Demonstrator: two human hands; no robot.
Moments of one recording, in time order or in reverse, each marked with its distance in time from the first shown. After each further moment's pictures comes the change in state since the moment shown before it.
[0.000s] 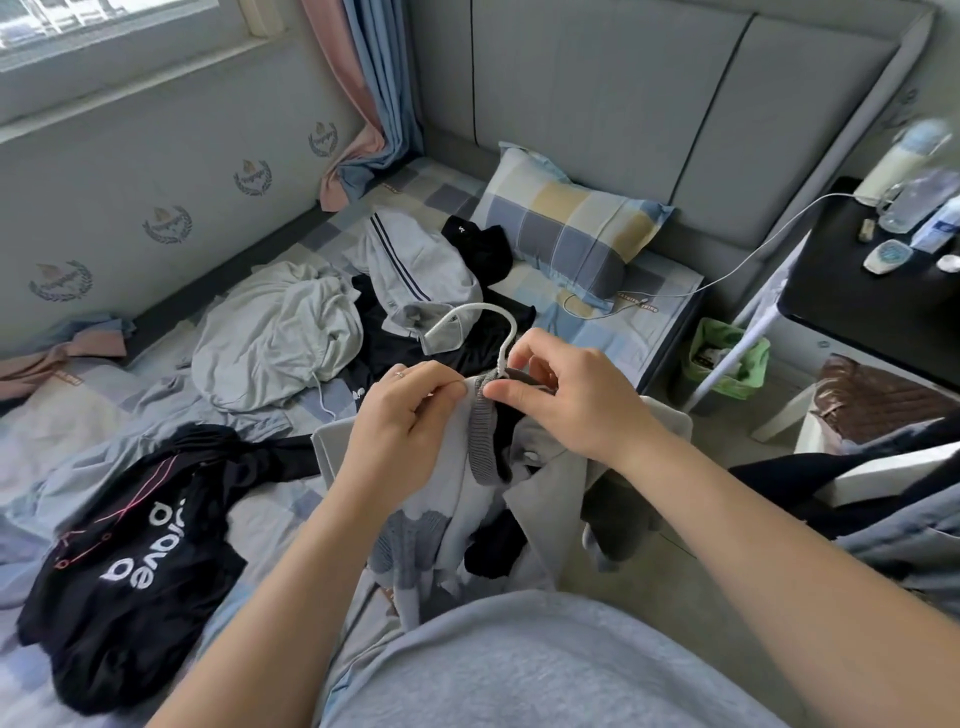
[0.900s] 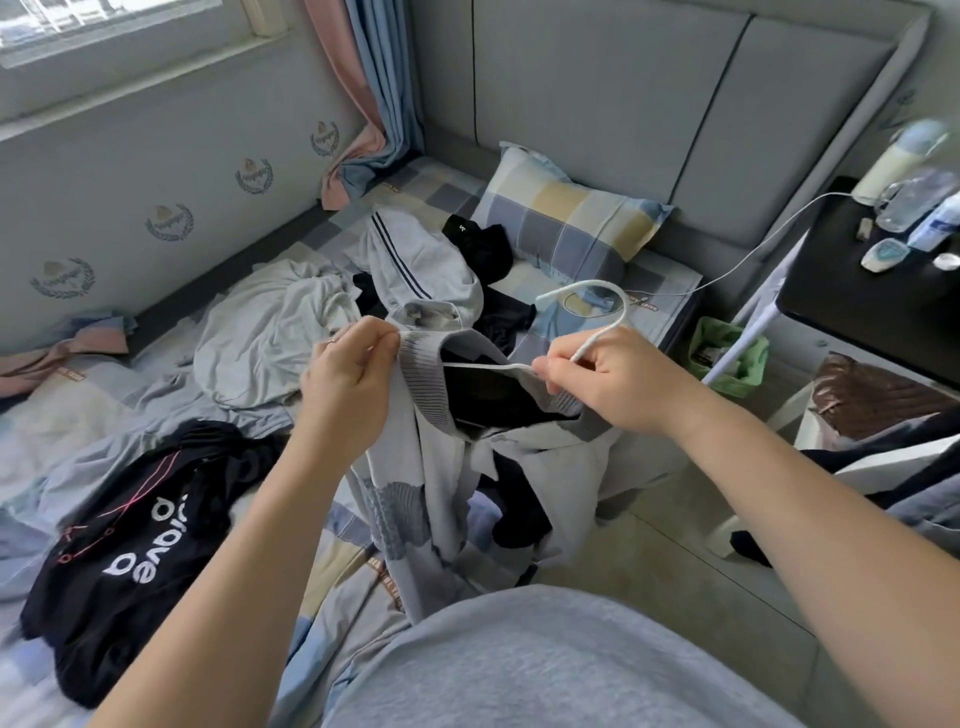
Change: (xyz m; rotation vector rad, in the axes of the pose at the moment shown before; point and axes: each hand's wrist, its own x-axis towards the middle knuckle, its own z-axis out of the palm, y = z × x) left_hand 0.018 -0.016 -0.035 0.051 0.087 -0.267; right_hand -0.002 -0.001 -0.039 0.054 -0.202 0.062
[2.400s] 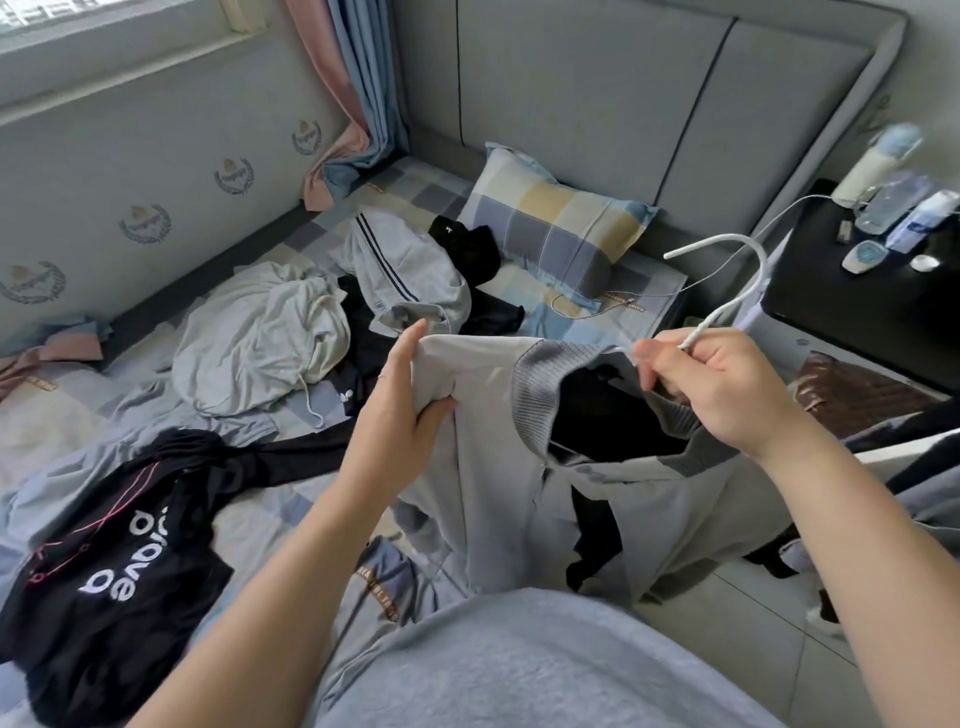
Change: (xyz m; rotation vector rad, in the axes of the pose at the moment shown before) left_hand -0.007 -0.036 0.054 0.014 -0.096 0.217; right_hand -0.037 0.040 -0.032 0.314 0.289 0.062
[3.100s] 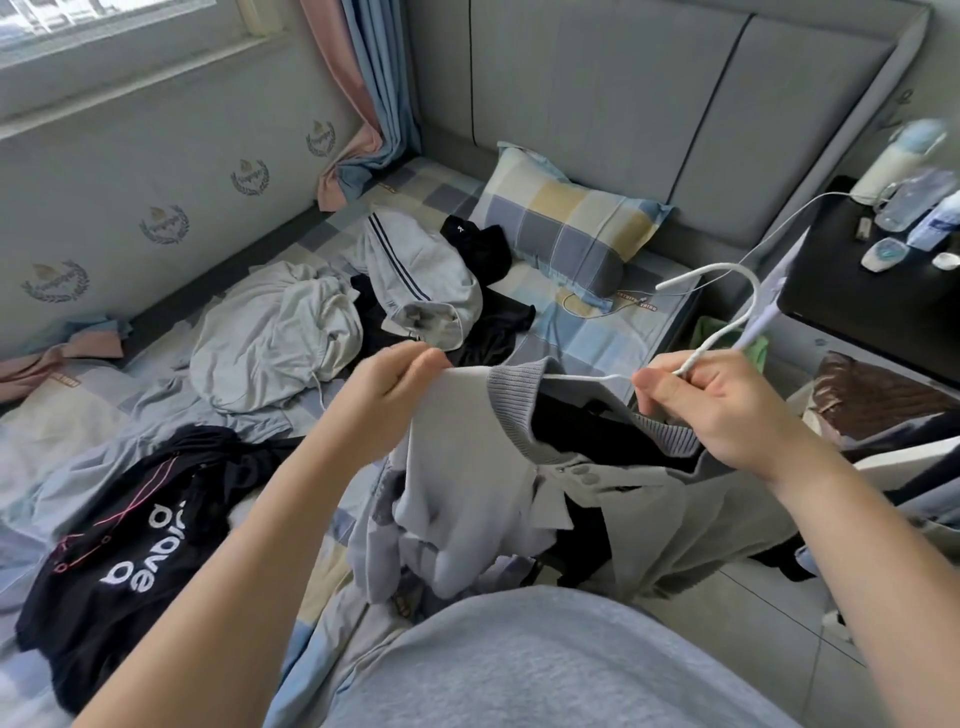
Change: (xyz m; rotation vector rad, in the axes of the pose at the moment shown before) left_hand 0.019 0.028 -0.052 -0.082 -0.250 -0.078; right_hand -0.012 0.000 0.010 -0.039 -0.105 -0.046
